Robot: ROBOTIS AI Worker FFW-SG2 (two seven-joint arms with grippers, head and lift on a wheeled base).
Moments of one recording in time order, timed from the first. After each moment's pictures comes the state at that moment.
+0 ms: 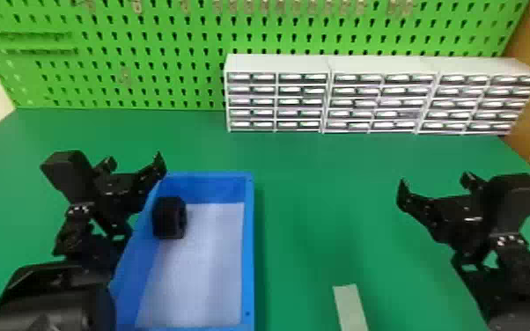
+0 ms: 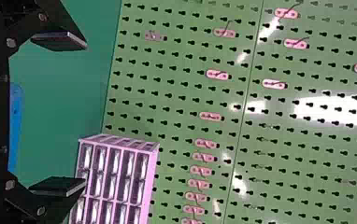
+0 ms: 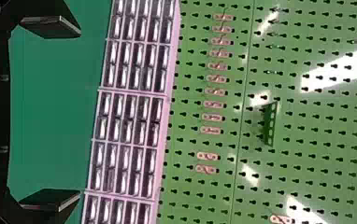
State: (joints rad) left arm -0.01 0.02 0.11 -1.71 0.18 0.12 -0.12; right arm 0.15 -0.05 -0.13 -1.93 0.03 0.17 0.17
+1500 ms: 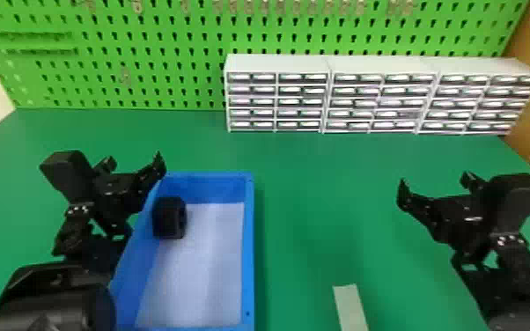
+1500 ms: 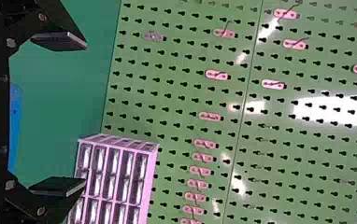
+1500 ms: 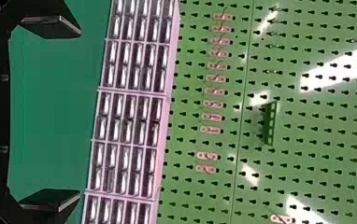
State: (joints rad) left arm -0.01 0.02 0.11 -1.71 0.18 0.11 -0.12; right arm 0.15 -0.05 -0.13 -1.93 0.03 0.17 0.17
